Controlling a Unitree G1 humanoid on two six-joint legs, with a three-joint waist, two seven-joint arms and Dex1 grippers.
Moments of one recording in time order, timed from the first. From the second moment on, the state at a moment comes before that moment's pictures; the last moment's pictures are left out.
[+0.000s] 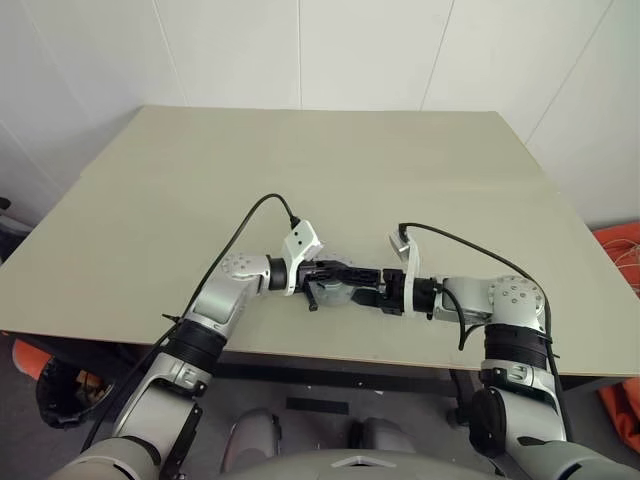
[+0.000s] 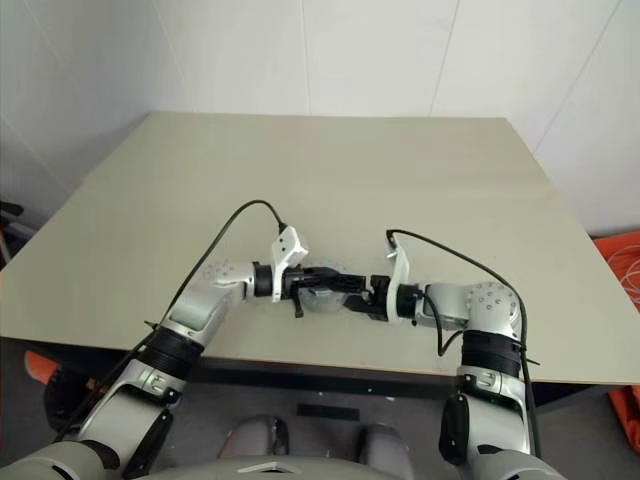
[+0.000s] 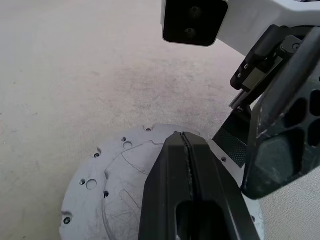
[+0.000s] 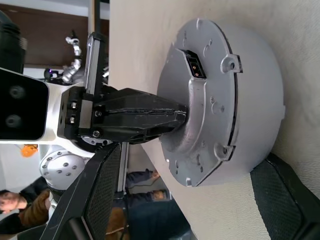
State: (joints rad) left arm -0.49 0.23 -0.27 0.23 -0.20 0.37 -0.94; right arm -0.48 -0.20 -0.40 0.24 1.15 1.61 0.08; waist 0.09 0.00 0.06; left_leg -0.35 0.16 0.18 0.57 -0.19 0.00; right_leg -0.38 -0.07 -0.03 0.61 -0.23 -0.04
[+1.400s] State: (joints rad) left arm -0.48 0.23 -0.25 0.20 -0.20 0.36 -0.95; right arm -0.43 -0.13 -0.57 0.25 1.26 1.59 -0.07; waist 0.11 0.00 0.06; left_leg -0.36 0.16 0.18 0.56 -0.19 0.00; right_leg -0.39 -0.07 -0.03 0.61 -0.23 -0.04
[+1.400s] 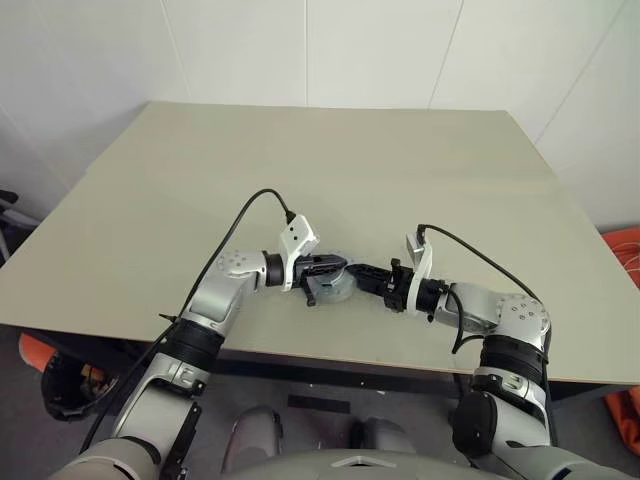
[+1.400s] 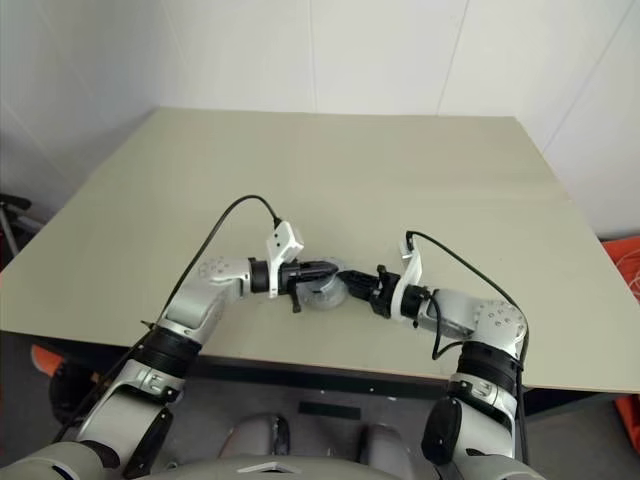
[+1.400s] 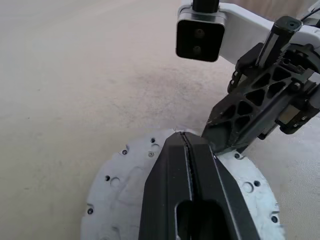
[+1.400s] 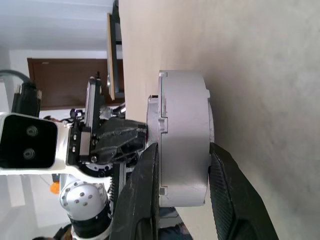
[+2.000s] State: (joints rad) left arm -0.39 0.21 0.15 0.08 -0.59 0.77 -0.75; right arm -0.42 -0.14 -0.58 0.22 1.34 1.51 -0.09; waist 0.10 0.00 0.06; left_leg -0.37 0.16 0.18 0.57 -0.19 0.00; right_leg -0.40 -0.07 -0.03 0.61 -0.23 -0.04
